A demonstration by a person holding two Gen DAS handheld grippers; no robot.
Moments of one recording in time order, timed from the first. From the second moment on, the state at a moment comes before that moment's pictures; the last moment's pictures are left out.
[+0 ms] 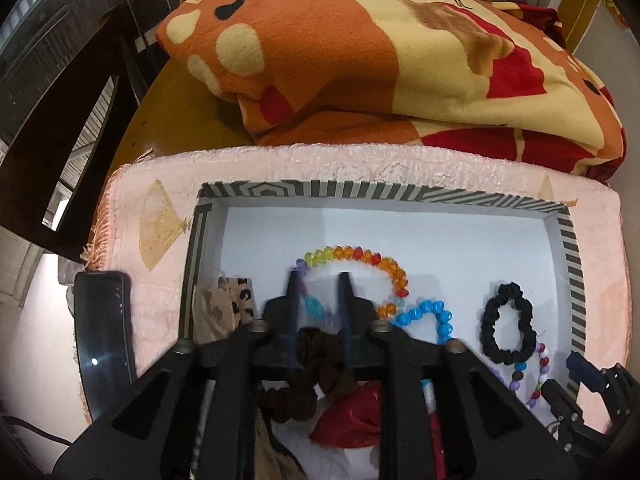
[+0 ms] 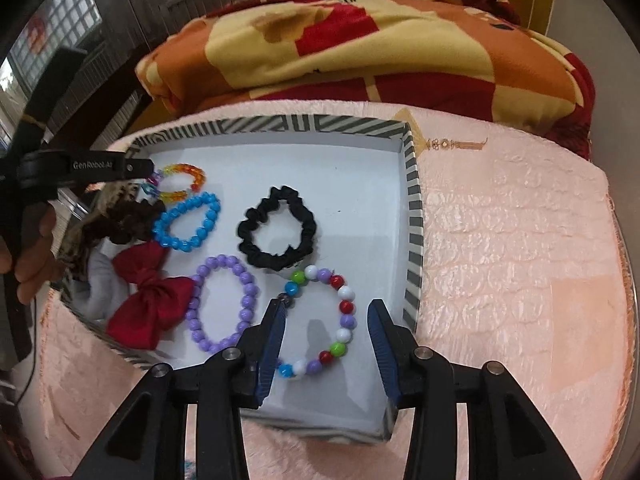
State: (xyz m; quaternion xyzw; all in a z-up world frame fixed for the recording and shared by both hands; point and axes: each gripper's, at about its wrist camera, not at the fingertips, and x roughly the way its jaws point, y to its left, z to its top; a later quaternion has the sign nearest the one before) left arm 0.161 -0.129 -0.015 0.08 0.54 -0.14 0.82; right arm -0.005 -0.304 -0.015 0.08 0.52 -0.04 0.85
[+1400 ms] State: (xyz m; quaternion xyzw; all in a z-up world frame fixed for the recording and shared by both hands) left arm -0.053 -0.051 0.040 0.10 0.46 -0.17 0.87; right arm -0.153 -0.221 0.038 0.13 0.47 -0.07 0.87
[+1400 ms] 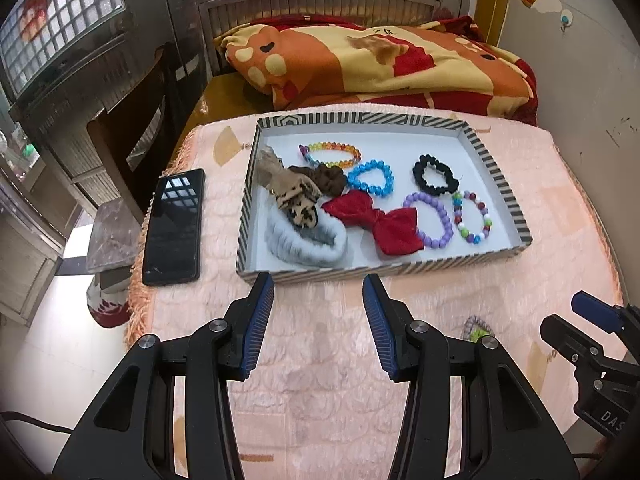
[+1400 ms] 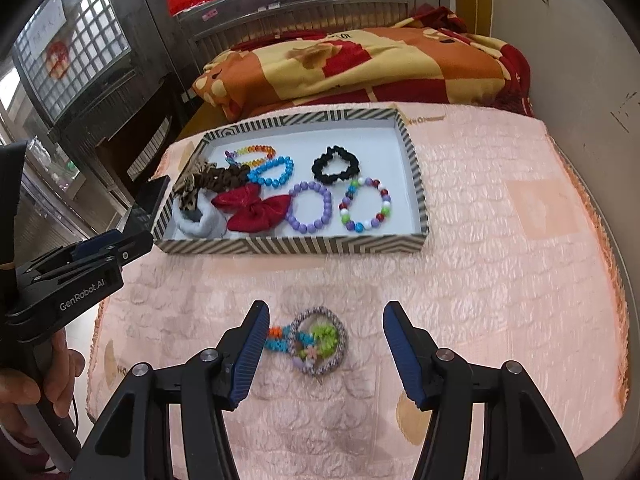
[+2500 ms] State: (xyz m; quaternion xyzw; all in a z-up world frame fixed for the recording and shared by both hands) left arm -0.065 -0.044 0.029 0.11 0.46 -0.16 0.87; right arm -0.162 -0.225 0.021 0.12 0.50 -0.08 0.86
